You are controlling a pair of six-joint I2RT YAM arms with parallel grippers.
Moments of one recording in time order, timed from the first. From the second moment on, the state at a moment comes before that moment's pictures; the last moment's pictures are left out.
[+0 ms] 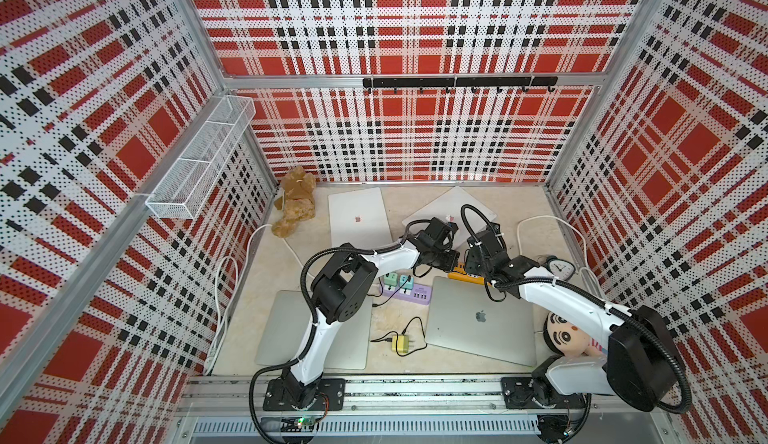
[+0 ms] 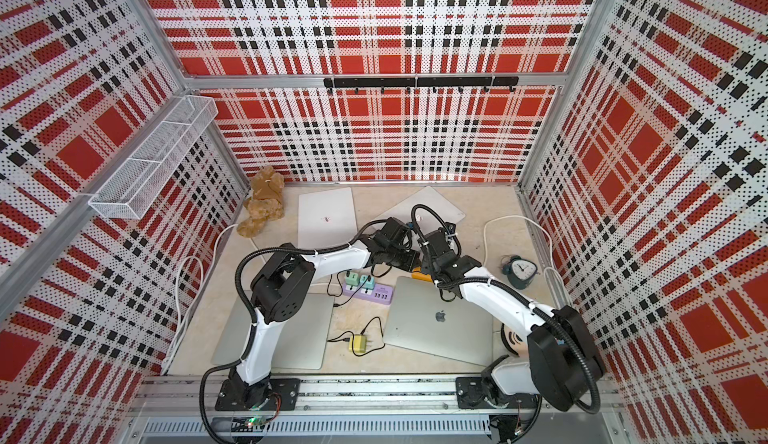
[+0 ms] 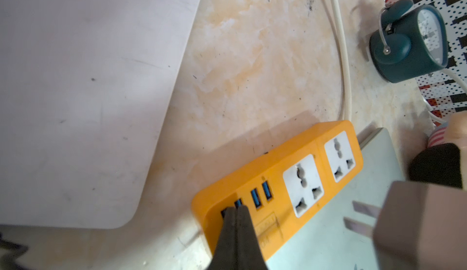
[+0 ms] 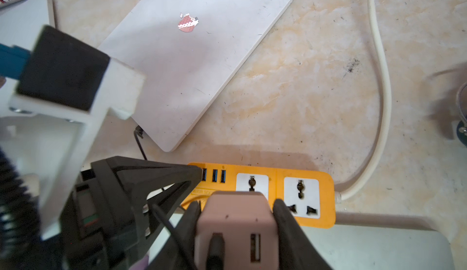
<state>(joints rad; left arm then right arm) -0.78 2.18 1.56 -0.27 0.30 -0.36 0.57 1.35 0.87 -0.42 0.38 0.69</state>
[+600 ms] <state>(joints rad) -0.75 2.09 1.55 -0.35 0.23 -0.37 0.57 1.29 0.87 -0.42 0.36 0.69</state>
